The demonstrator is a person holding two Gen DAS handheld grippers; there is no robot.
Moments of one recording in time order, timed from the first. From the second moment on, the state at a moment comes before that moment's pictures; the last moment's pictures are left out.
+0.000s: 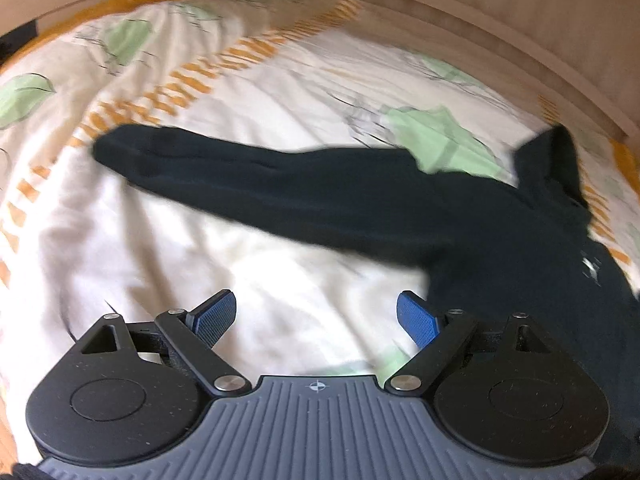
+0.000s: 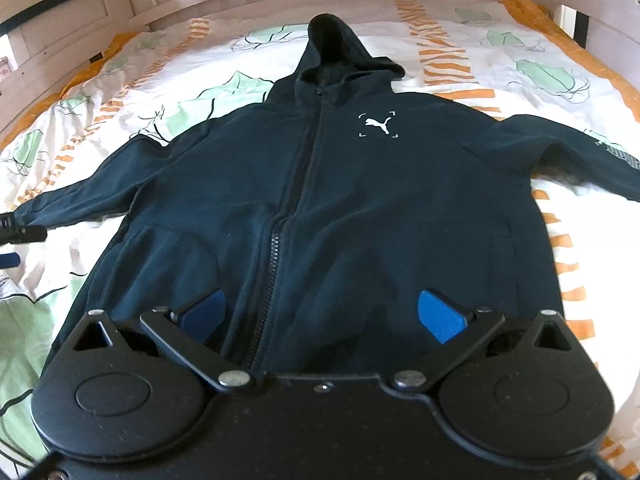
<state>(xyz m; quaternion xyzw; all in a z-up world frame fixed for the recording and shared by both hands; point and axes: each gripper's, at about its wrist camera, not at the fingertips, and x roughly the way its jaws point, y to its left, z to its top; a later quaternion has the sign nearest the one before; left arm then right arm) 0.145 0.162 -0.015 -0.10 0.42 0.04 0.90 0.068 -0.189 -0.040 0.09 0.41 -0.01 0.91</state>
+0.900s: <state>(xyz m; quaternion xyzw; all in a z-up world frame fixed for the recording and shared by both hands) 0.261 0.309 -0.070 -0.23 0.42 0.15 0.87 0.103 -0.158 -0.045 0.07 0.43 0.03 0.90</state>
